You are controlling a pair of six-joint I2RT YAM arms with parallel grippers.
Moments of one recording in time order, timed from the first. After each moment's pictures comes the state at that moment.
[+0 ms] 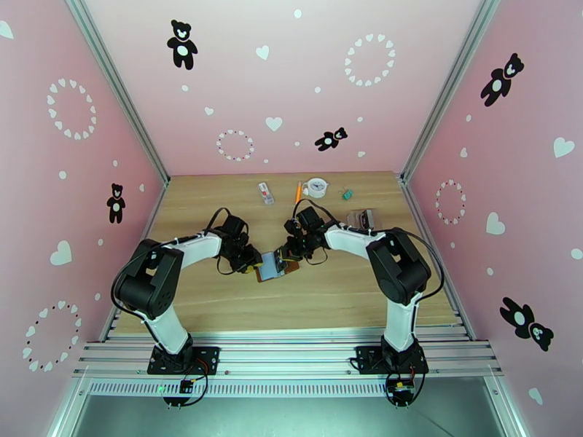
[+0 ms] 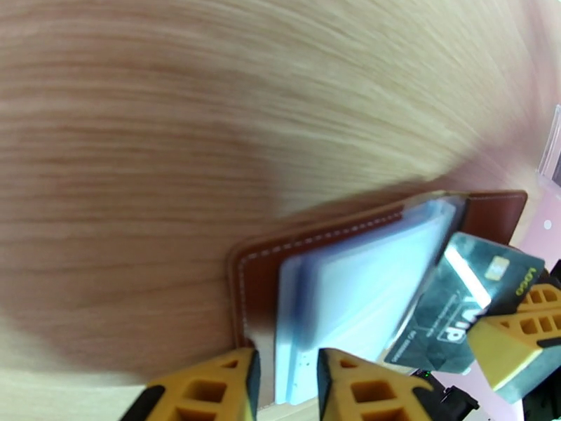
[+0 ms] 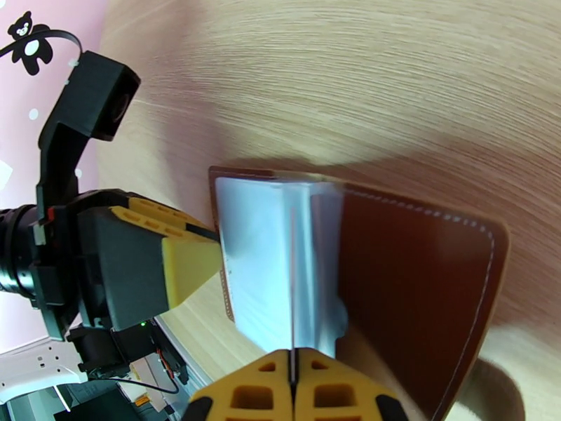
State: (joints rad) left arm -0.37 1.77 0.96 -0.49 0.50 -0.76; right arm 0.60 1.94 1.21 -0.36 -0.62 0.56
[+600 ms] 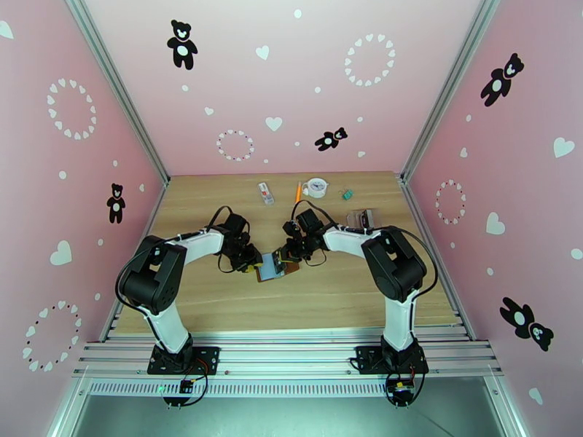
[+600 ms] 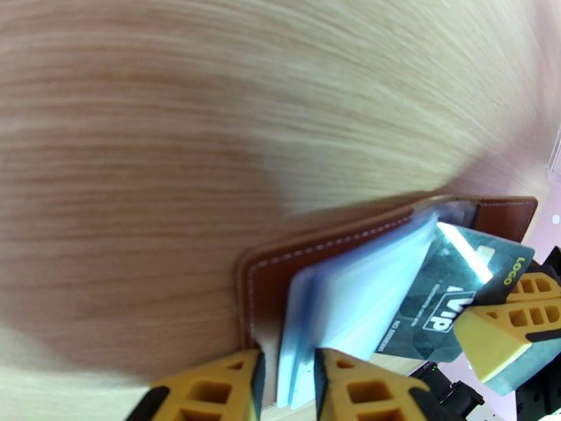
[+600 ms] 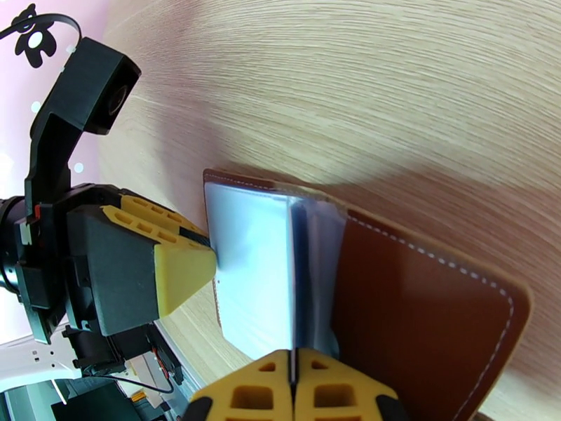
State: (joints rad) left arm -0.37 1.80 1.02 -0.56 0.50 -0.73; right arm 0.60 1.97 1.19 -0.30 -0.66 0.54
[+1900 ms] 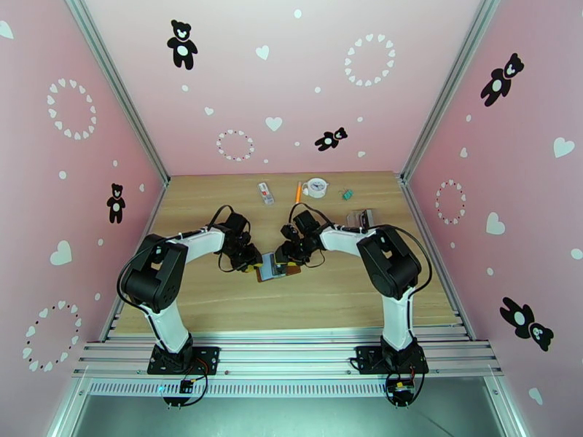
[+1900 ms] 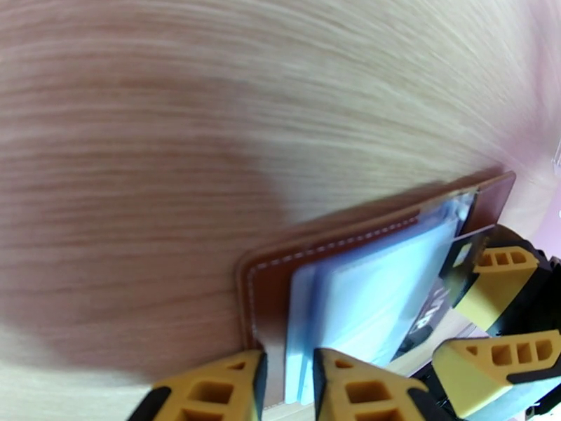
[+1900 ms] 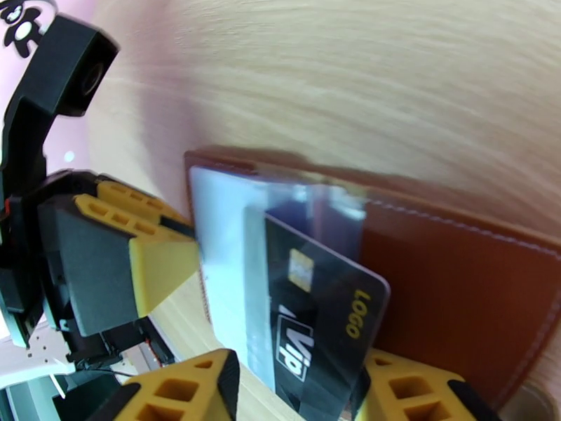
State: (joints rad) left arm -0.37 1.82 1.04 -0.59 0.49 -0.70; right arm 0.61 2.01 1.24 -0.40 -0.62 0.52
